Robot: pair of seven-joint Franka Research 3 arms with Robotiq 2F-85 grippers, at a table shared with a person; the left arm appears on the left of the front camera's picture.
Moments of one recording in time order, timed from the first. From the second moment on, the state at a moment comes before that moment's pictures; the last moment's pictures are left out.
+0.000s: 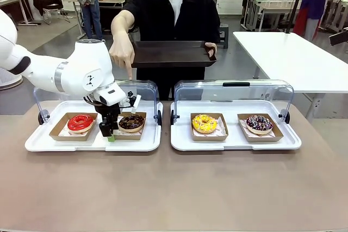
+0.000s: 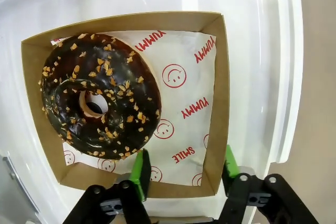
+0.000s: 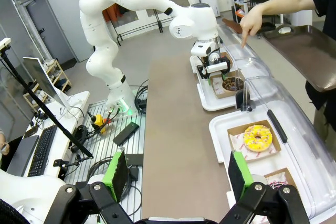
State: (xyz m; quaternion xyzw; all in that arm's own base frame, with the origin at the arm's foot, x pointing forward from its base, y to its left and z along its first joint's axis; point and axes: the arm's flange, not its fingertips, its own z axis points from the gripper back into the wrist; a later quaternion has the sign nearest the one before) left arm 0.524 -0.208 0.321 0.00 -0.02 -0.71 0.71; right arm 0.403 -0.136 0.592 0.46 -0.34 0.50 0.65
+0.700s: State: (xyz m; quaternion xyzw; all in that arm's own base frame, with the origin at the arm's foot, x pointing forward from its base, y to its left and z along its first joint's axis) left arm 0.525 -0.209 0.323 0.00 -0.03 -0.71 0.71; right arm 0.403 -0.136 0.592 0.46 -0.34 0.50 0.65
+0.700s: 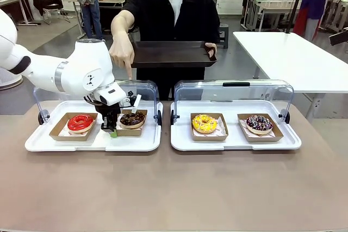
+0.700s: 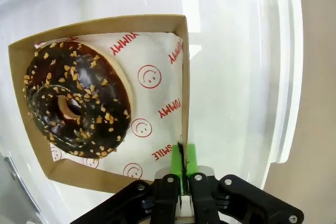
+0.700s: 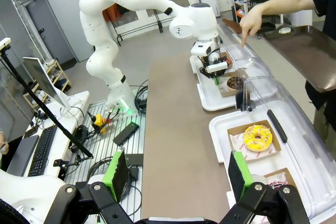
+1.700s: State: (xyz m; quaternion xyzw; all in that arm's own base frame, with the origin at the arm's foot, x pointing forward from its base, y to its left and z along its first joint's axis) left arm 0.471 -0.234 0.403 -0.01 0.01 -0.74 0.67; right arm 0.403 -0.136 0.592 0.46 -0.34 0.50 0.65
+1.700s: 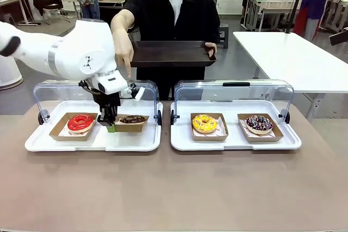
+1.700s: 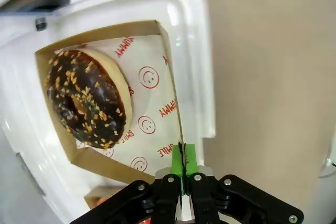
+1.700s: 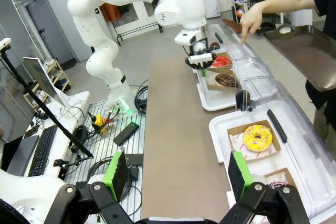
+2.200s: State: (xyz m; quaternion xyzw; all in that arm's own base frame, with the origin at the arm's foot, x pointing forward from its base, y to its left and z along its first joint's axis) left arm 0.386 -0.242 0.515 0.00 0.01 -0.75 0.66; right arm 0.403 -0.136 0.592 0.46 -0.34 0.50 0.65
